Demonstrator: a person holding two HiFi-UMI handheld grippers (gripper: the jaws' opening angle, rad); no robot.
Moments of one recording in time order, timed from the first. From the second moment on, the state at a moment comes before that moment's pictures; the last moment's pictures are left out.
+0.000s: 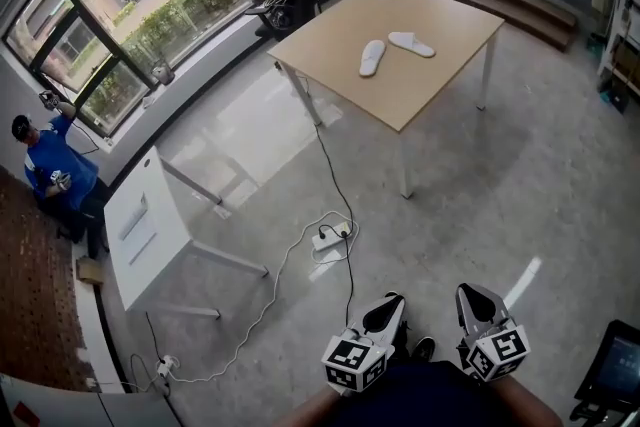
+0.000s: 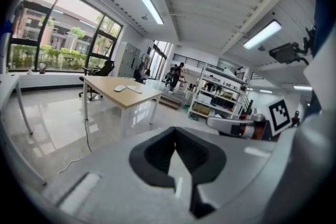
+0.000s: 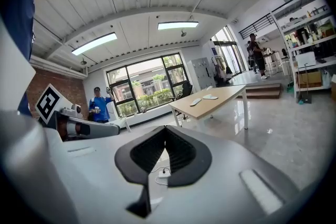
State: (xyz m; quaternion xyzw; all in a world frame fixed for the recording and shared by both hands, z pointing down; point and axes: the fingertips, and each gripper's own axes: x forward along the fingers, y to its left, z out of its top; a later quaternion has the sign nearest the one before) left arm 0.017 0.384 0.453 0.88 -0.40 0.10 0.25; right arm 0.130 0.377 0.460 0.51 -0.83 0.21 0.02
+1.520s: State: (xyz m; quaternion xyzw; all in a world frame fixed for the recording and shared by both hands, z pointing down) left arm -0.141 0.145 0.449 0.80 -0.55 0.03 0.22; right arm -0.030 0.093 0.428 0.39 -0.91 0.15 0.02
